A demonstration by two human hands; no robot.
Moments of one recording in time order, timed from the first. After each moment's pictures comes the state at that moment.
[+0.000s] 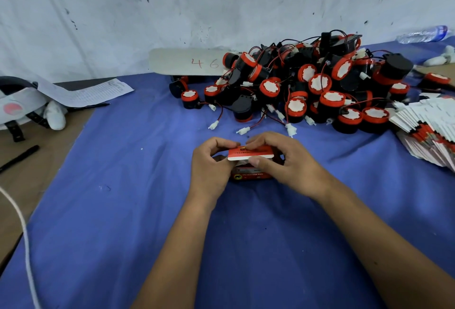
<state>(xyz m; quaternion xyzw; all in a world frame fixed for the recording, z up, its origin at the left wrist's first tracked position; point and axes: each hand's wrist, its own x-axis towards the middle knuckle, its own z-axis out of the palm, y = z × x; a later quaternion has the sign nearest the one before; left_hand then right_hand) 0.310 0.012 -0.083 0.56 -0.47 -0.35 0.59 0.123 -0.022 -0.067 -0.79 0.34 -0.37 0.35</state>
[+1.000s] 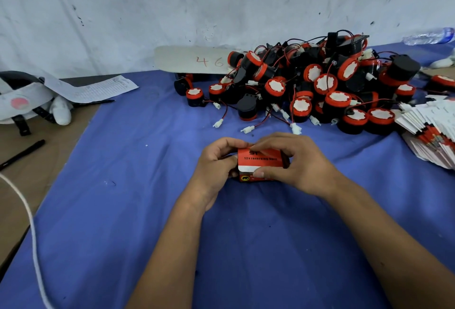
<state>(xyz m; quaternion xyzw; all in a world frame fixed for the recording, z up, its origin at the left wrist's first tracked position) 0.321 0.014 -0.083 0.52 -0.47 -0.48 0.53 0.117 -0.027 -0.066 -0.84 0.32 -0.34 0.26</state>
